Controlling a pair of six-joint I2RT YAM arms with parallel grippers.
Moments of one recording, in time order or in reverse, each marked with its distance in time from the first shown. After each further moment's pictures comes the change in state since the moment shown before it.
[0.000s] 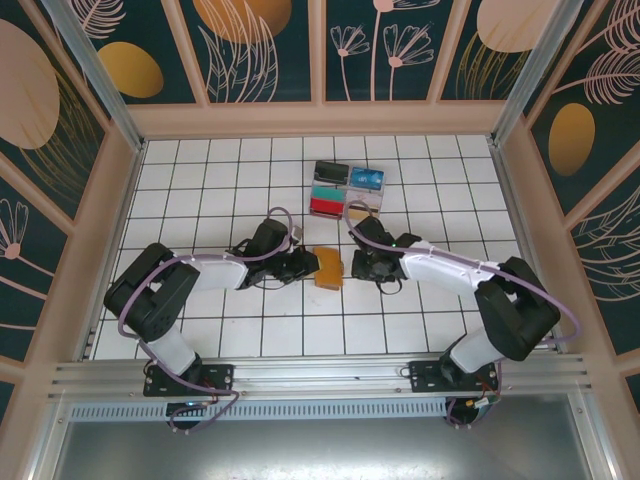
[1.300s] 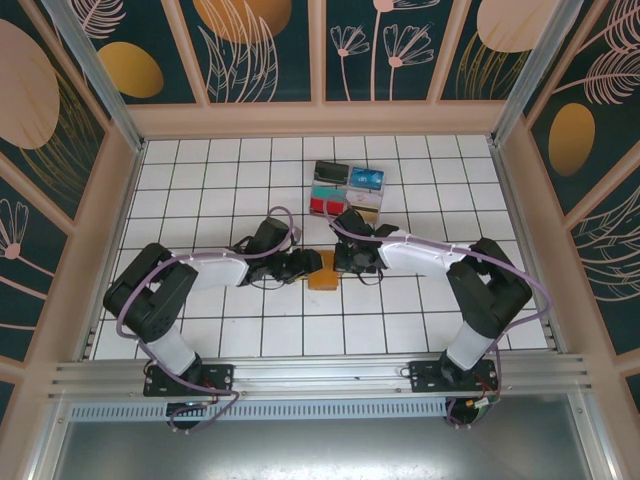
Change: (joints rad) left arm 0.004 -0.017 0.049 -0.166 -0.061 0.080; right arm 0.051 0.182 0.146 0.034 -0.010 0.004
